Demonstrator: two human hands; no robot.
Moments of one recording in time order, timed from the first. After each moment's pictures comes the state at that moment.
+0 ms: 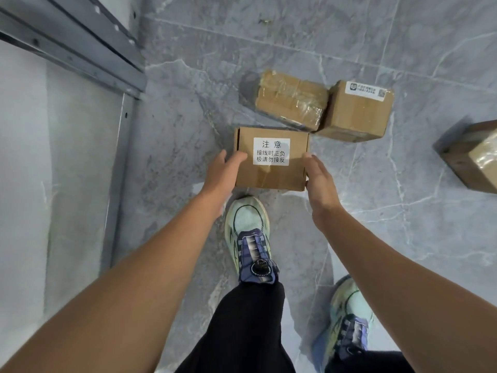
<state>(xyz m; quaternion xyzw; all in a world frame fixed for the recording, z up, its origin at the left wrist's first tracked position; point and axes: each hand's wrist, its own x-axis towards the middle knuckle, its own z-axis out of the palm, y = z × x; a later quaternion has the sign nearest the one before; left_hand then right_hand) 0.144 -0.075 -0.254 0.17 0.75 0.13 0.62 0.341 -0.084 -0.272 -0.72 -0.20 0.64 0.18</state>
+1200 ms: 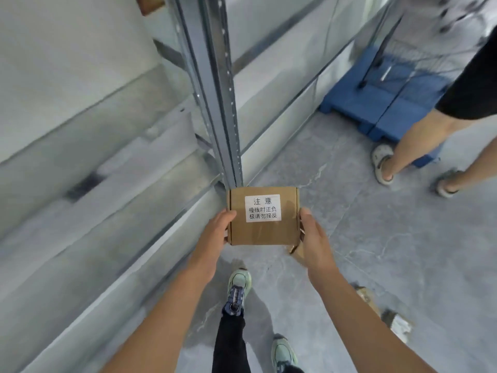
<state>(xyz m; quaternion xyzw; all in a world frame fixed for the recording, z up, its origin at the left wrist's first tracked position) 0.172 -0.181 0.395 0.11 0.73 0.47 0.48 0.344 -0.078 0.361 -0.60 -0.44 0.65 0.18</state>
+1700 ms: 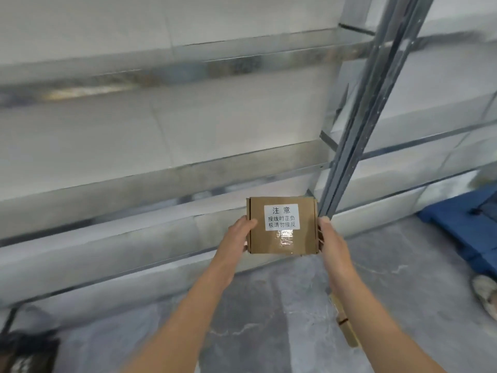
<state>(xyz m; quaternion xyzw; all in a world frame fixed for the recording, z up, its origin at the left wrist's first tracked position) 0.219 -0.434 0.596 0.05 0.72 0.63 0.29 0.309 -0.246 0.561 -0.37 -0.64 0.66 0.12</state>
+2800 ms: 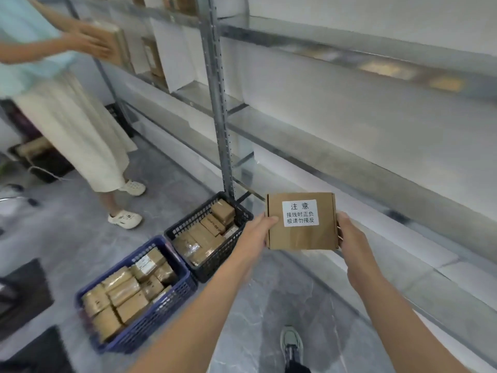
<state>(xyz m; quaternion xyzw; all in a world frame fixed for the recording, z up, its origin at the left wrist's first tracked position) 0.279 -1.053 0.595 -0.28 0.63 0.72 -0.04 0.167 -0.873 0.594 0.00 -0.77 0.60 -0.22</state>
